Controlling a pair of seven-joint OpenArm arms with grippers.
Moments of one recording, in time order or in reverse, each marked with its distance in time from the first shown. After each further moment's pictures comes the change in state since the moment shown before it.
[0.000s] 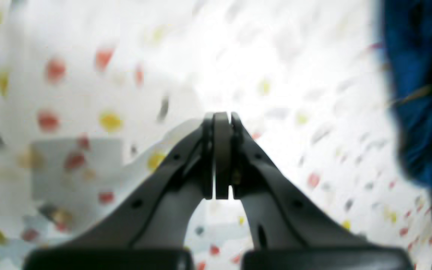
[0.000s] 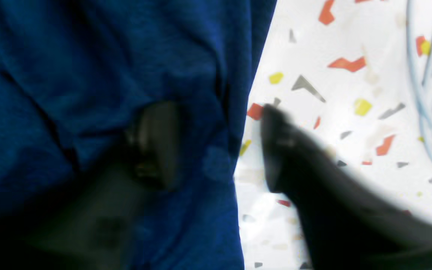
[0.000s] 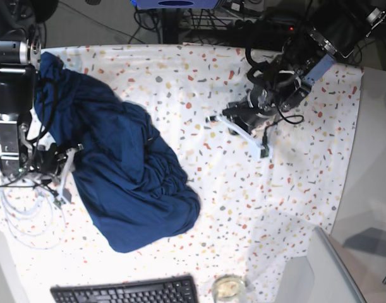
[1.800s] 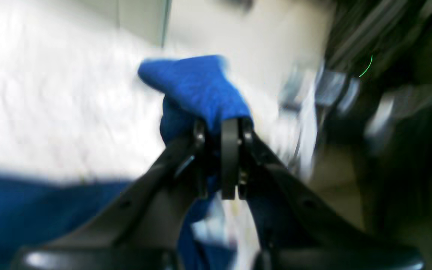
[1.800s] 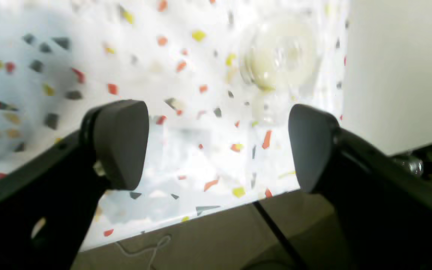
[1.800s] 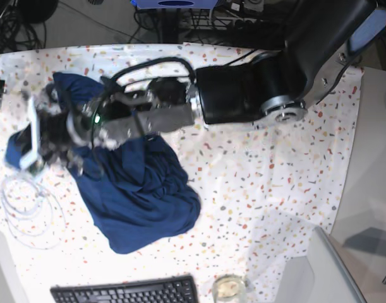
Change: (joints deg) left arm -32.3 32.9 45.1 -11.5 0.3 -21.8 -12.9; right arm -31.8 0.7 35.0 34.8 -0.2 -11.7 -4.9
